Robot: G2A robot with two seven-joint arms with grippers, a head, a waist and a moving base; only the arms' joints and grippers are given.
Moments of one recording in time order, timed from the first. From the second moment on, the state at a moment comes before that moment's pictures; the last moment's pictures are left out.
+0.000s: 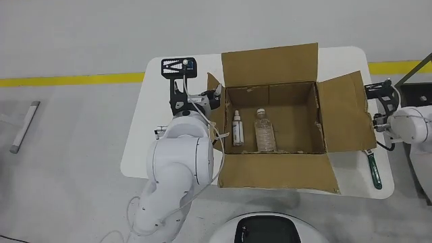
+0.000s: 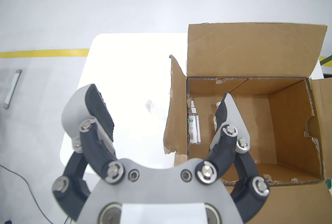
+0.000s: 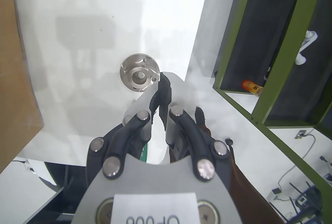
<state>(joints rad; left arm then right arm) 0.84 -1.44 -1.05 -2.06 1.67 0.43 -1.30 -1.06 -1.03 1.58 -1.61 -1.19 0.01 1.40</state>
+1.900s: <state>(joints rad) 0.84 -1.44 -1.05 -2.06 1.67 0.43 -1.30 -0.97 -1.02 1.59 -1.46 -0.98 0.02 1.32</state>
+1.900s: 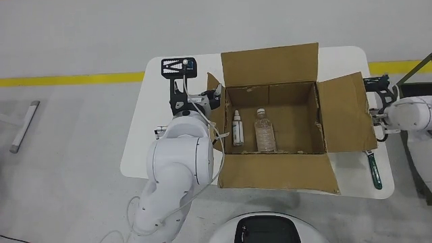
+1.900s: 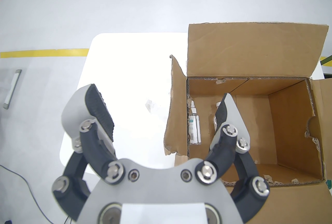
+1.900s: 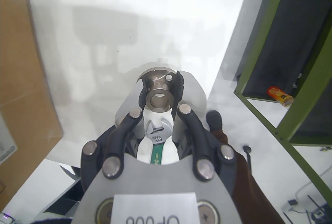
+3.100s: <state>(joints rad) 0.84 -1.44 -1.05 -2.06 1.67 0.43 -1.30 -0.82 -1.03 1.11 -1.80 -0.78 0.13 1.21</state>
